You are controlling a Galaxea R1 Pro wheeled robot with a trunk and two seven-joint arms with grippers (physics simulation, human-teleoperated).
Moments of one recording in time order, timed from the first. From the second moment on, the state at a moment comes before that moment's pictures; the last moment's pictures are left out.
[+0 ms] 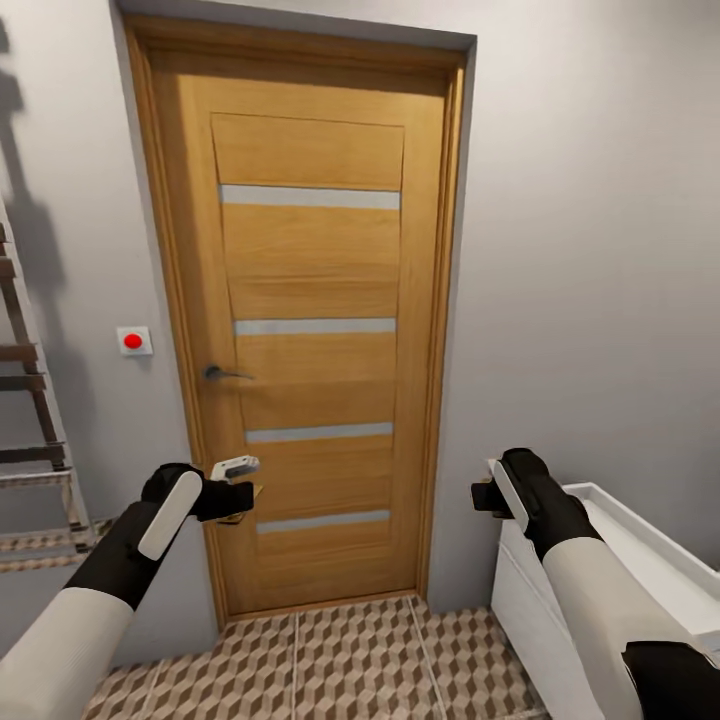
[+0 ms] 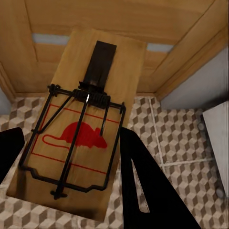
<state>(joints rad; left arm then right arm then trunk) -0.70 0.18 -0.17 -1.10 0.75 1.03 0.31 -0.86 -0.05 0.01 -0.76 -0.06 1.04 -0.11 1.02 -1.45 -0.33</state>
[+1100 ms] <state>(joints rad) -0.70 0.15 -0.17 -1.12 0.75 1.03 0.31 -0.86 -0.05 0.01 -0.76 -0.06 1.04 -0.11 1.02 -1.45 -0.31</state>
